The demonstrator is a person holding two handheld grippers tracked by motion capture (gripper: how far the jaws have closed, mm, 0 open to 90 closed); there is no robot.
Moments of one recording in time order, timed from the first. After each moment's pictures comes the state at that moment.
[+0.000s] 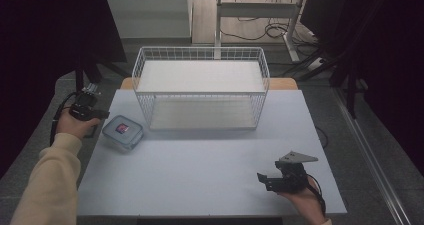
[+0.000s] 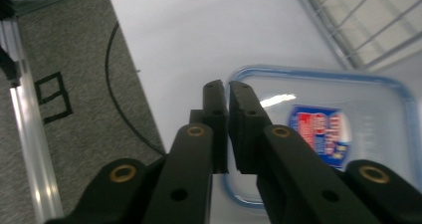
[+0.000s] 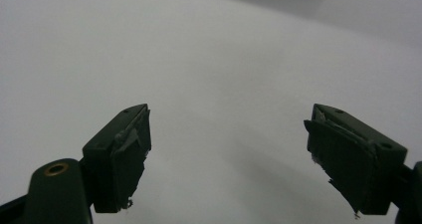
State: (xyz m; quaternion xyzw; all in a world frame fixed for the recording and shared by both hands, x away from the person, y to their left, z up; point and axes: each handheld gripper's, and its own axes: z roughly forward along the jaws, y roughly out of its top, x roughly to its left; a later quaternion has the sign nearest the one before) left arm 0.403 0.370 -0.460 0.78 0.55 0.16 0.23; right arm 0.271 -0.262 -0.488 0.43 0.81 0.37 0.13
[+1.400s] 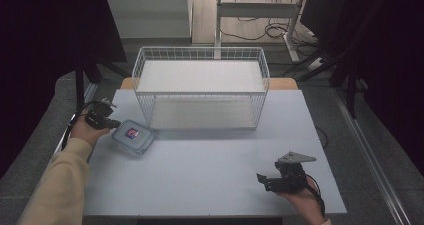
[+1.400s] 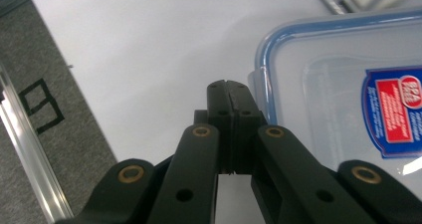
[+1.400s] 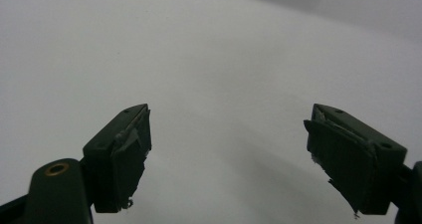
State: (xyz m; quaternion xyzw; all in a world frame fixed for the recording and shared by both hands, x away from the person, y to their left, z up) left arm 0.405 0.339 -0.495 0.84 0.49 0.14 0.20; right arm 0.271 -0.259 -0.489 0.43 0.82 0.36 0.14
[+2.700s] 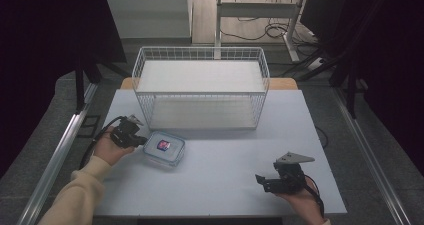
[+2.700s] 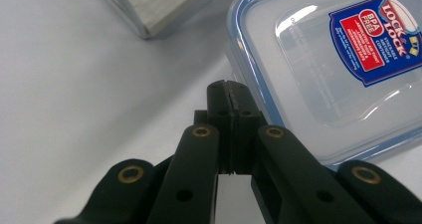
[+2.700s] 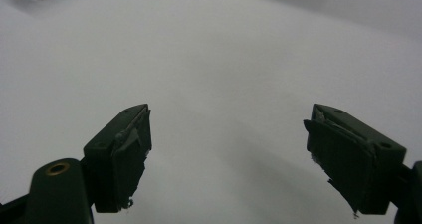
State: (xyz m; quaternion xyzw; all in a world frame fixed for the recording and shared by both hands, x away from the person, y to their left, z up) left arm 0.355 0.245 -0.494 0.87 0.43 0.10 0.23; right arm 0.269 -0.256 -0.488 0.43 0.82 0.35 0.13
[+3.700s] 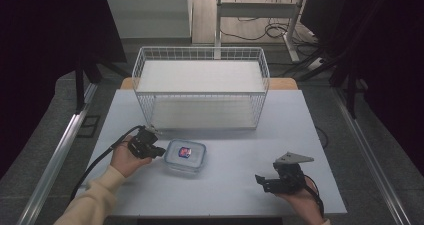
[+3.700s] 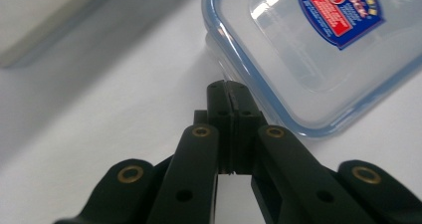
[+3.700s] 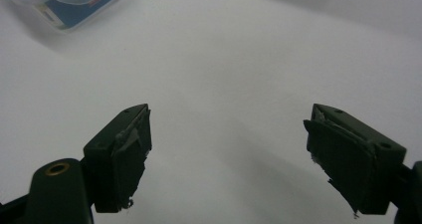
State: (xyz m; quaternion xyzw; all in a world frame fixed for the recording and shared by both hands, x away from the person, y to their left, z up) left arm 0.330 0.187 -0.491 0.88 0.40 0.04 0.26; right arm 0.269 -0.254 -0.489 0.43 0.82 0.35 0.13
